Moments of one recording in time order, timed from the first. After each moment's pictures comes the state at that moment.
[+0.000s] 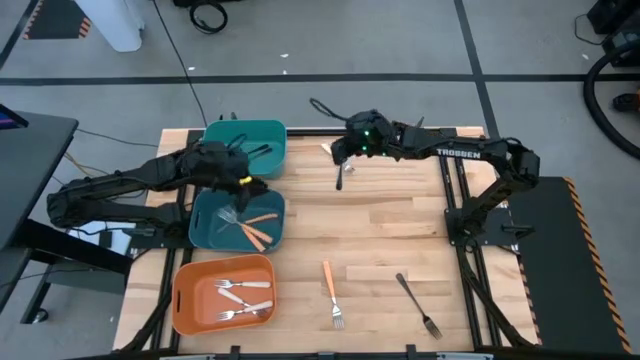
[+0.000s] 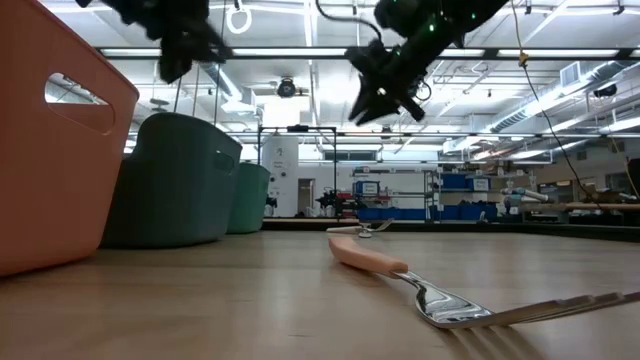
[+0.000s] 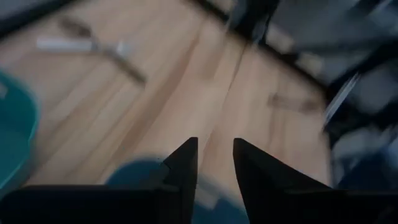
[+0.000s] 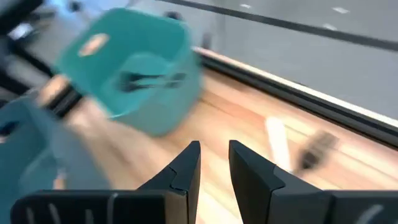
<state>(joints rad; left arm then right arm) 0.28 0.89 0.83 -0.47 0.18 -0.41 -0.39 1.54 1.21 -0.29 0.16 0.56</state>
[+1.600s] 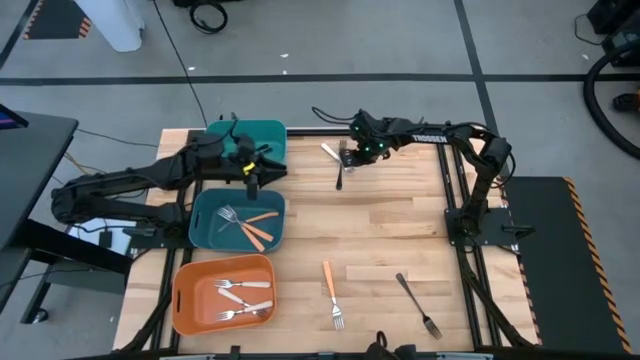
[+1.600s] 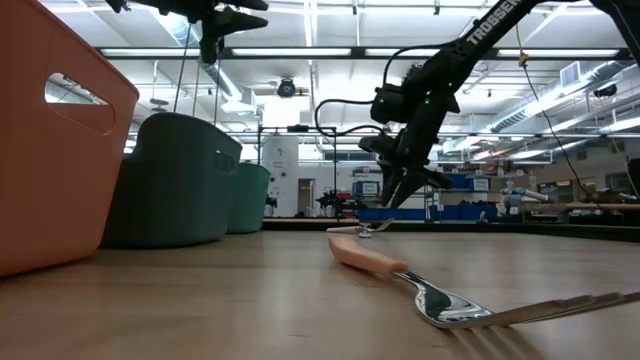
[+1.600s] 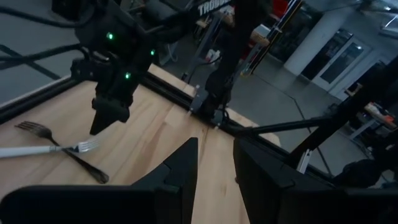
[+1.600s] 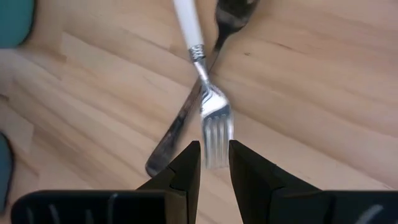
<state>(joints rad) 0.28 0.98 0.83 -0.02 0.17 -0.46 -0.62 1.80 1.19 -0.52 -0.21 0.64</state>
